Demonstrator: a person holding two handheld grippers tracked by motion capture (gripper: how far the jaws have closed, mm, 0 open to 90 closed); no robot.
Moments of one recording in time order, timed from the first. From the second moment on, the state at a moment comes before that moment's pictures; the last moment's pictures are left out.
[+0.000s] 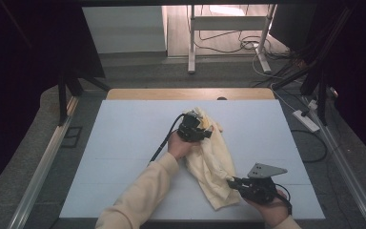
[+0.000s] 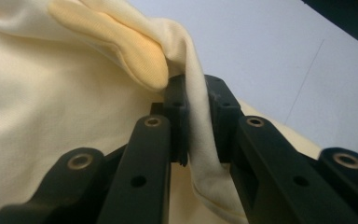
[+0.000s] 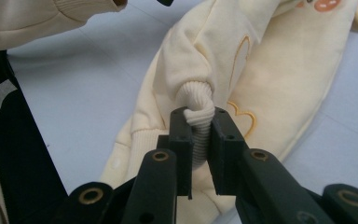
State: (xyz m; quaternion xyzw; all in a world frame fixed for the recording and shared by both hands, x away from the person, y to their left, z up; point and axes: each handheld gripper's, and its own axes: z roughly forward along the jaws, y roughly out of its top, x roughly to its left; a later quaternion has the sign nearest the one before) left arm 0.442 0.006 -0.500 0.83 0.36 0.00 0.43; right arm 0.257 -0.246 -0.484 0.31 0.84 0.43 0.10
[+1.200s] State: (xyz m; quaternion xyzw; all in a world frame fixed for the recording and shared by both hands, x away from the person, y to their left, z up) left arm 0.407 0.046 -0.471 0.82 0.34 0.04 0.46; right arm 0.271 -0.254 -0.478 0.32 0.82 0.45 0.14
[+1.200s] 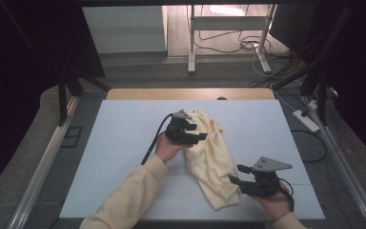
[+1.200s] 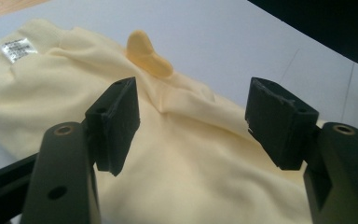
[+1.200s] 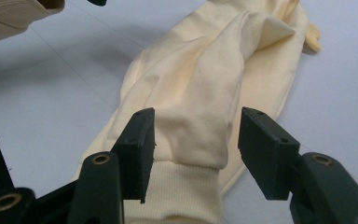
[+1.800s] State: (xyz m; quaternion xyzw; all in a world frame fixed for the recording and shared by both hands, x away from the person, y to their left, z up) left arm 0.363 0.094 -0.478 0.82 0.35 0.06 0.45; right arm 0.279 -0.247 -0.480 0.30 0.82 0.46 0.15
